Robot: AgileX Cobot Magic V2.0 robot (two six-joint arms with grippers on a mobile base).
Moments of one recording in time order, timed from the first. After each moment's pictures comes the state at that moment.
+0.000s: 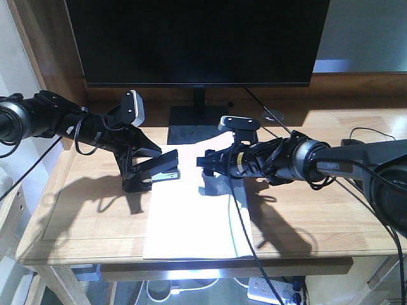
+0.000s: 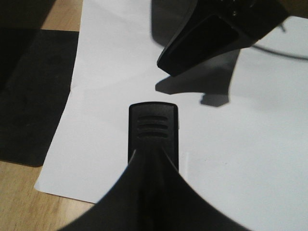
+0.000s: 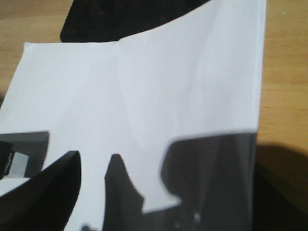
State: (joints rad) left arm -0.10 2.23 -1.64 -1.09 0.94 1.94; right arm 0.39 2.20 -1.34 -1.75 -0.05 2.07
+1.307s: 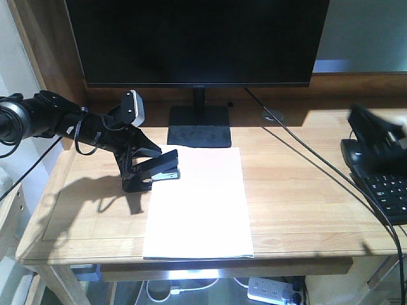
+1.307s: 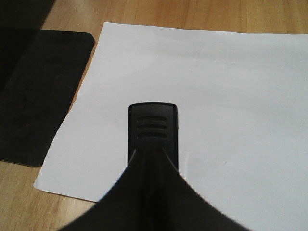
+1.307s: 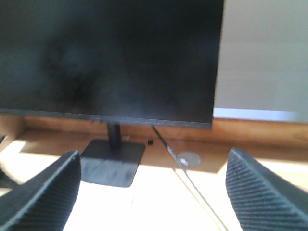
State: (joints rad) left arm -0.10 2.23 -1.64 -1.09 0.94 1.94; right arm 0.30 0.74 -0.54 -1.74 0.11 1.76
